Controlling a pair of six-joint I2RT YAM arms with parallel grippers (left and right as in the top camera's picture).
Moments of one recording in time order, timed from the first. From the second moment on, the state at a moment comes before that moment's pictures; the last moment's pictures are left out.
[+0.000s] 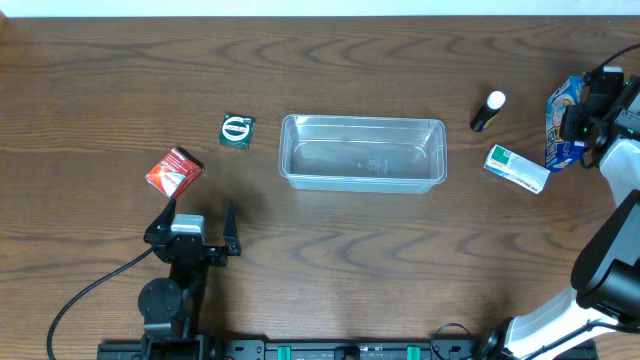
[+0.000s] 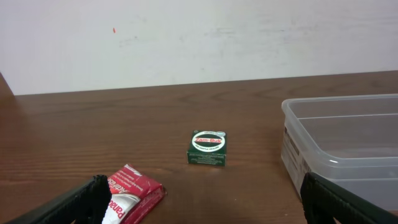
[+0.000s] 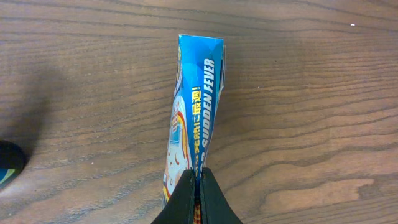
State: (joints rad) left arm 0.02 0.01 0.02 -0.11 0.10 0.04; right arm -0.47 1.87 1.23 -0.15 -0.14 -0.30
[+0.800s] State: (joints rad) left arm 0.02 0.01 0.02 -0.11 0.10 0.04; right arm -0.12 1.42 1.23 -0.18 -0.12 -0.53
